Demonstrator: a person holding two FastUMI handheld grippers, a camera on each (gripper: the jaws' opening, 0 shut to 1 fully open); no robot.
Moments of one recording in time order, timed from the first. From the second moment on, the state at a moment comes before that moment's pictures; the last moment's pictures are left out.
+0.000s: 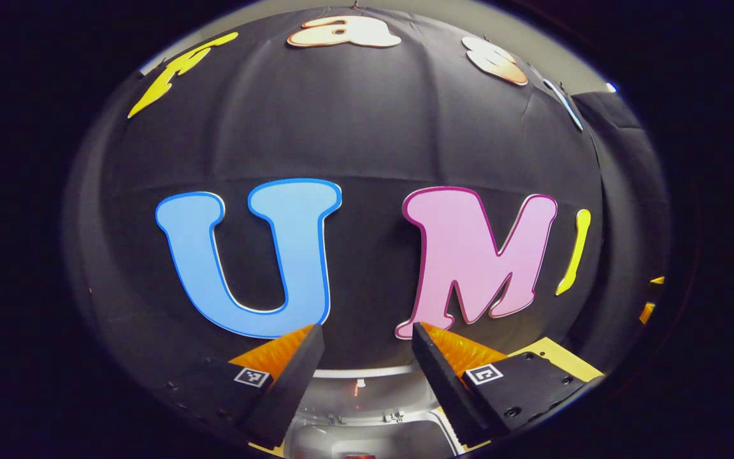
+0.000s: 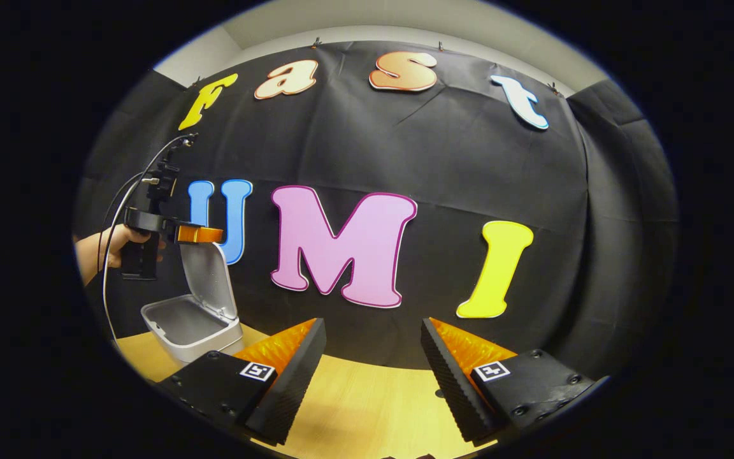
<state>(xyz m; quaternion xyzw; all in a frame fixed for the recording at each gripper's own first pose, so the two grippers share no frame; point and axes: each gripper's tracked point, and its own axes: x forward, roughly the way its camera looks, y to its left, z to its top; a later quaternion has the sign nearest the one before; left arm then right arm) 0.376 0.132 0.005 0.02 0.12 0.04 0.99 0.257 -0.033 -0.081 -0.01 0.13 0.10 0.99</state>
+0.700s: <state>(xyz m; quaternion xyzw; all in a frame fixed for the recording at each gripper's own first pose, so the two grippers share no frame) 0.240 0.116 -0.064 0.01 0.16 0.06 0.99 0.215 -0.008 -0.091 -0.01 0.14 0.10 0.98</state>
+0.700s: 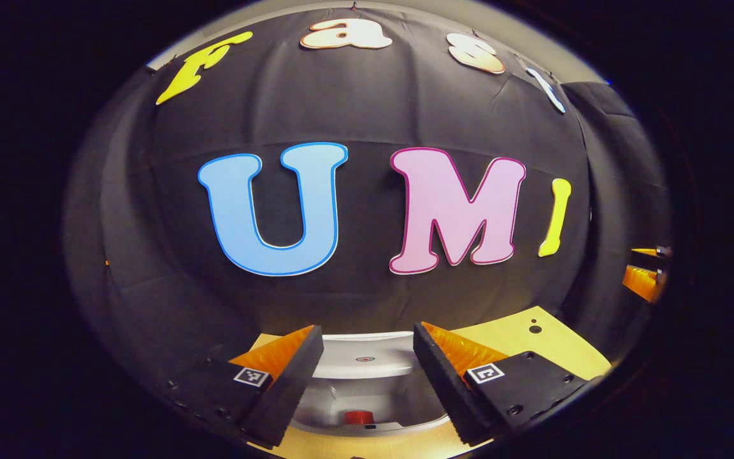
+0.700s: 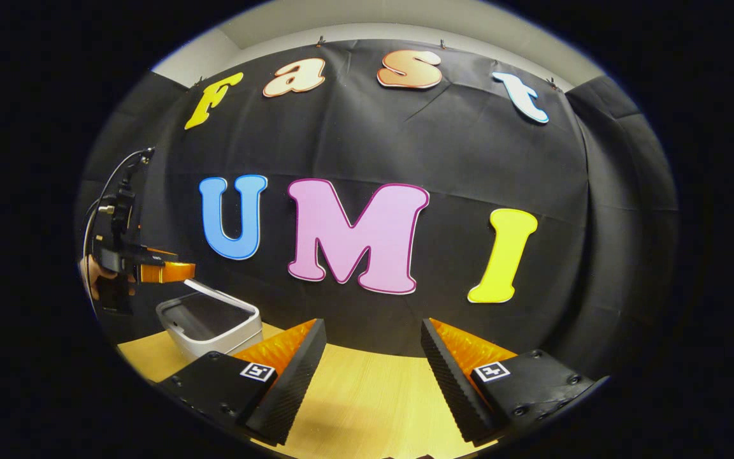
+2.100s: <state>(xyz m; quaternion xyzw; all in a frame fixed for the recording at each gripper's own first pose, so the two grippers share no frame) 0.173 0.085 -0.125 0.03 0.14 0.07 0.99 0.135 -0.035 -0.114 -0.01 0.17 0.06 0.98</state>
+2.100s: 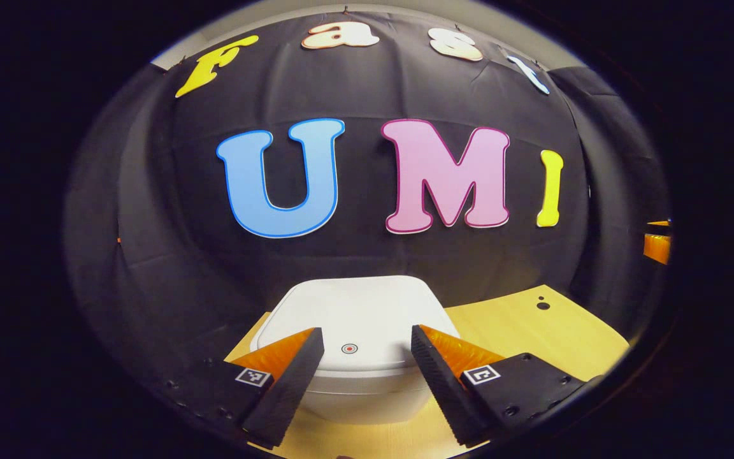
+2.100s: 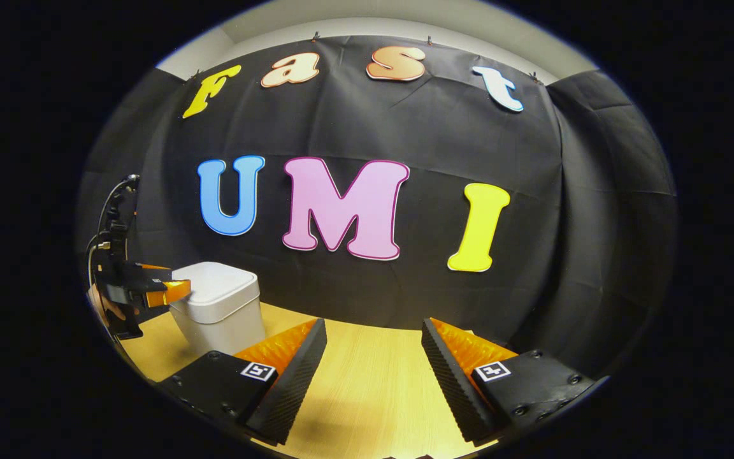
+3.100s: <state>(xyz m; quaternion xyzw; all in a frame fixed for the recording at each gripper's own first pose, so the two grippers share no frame) -0.018 0.032 -0.021 0.03 -0.01 0.06 1.00 0.000 0.053 -0.051 0.03 0.10 0.03 0.99</state>
